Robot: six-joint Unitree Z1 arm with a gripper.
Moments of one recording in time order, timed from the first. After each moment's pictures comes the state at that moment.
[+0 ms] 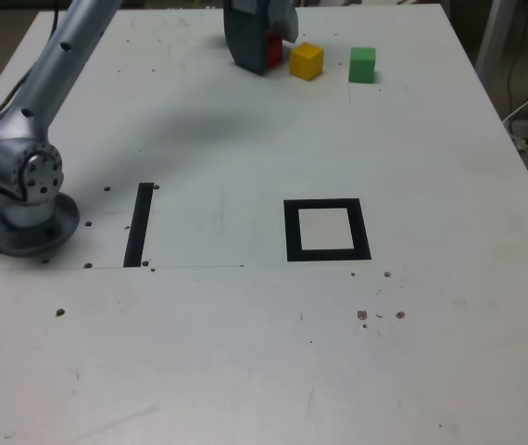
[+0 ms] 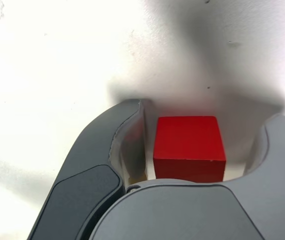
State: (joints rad) arm 0.97 2.58 -2.46 1.59 -0.02 0.15
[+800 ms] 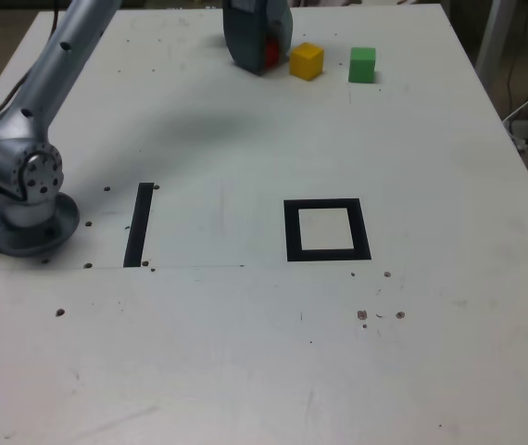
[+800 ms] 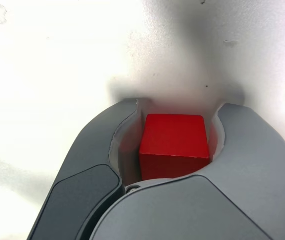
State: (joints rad) arm 0.97 2.57 -2.46 1.60 -0.01 0.18
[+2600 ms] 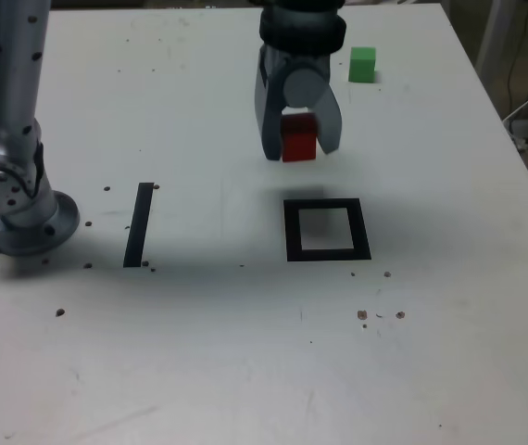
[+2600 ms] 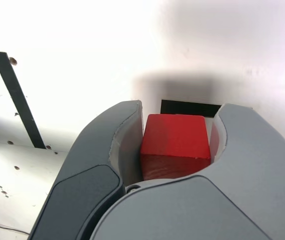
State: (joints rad) arm 0.16 1.96 -1.54 1.29 -0.05 0.07
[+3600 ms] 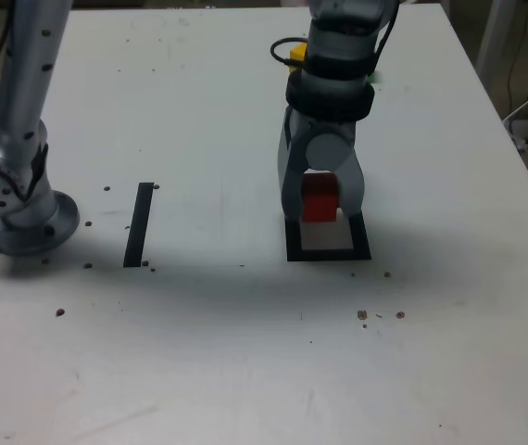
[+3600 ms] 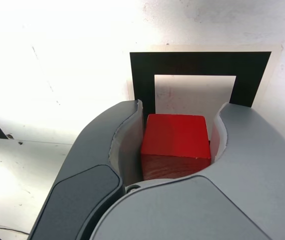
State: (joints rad) arm 0.04 2.06 -1.51 1.18 -0.10 0.02
